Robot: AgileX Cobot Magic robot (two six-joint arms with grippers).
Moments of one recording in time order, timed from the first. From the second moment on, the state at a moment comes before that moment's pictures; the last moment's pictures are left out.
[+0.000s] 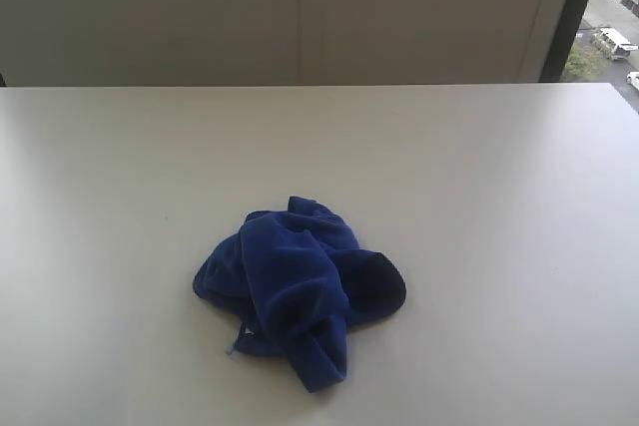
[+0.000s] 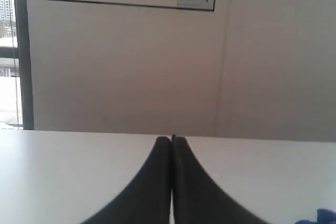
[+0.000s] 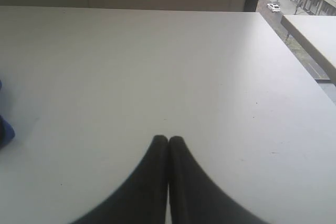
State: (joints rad) left arm -0.08 0.00 0.02 -0.06 -0.12 -0.04; right arm -0.14 0.00 0.00 0.00 0.36 -0.02
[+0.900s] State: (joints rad) left arm -0.08 0.73 -0.57 0.80 0.37 -0.57; right arm -0.14 0.00 0.00 0.00 0.36 -0.02
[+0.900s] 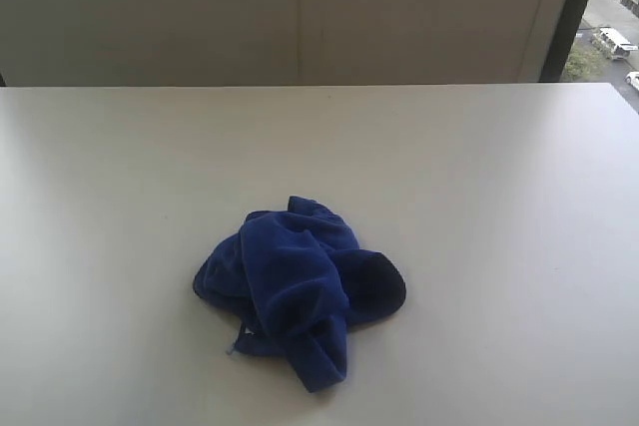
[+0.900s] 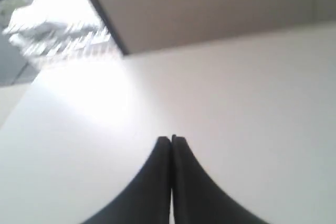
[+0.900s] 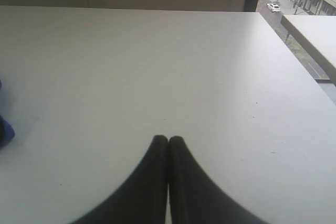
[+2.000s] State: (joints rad) left arm -0.70 1.60 -0.78 -0.99 0.52 1.12; right arm -0.13 0.00 0.00 0.01 0.36 -0.02
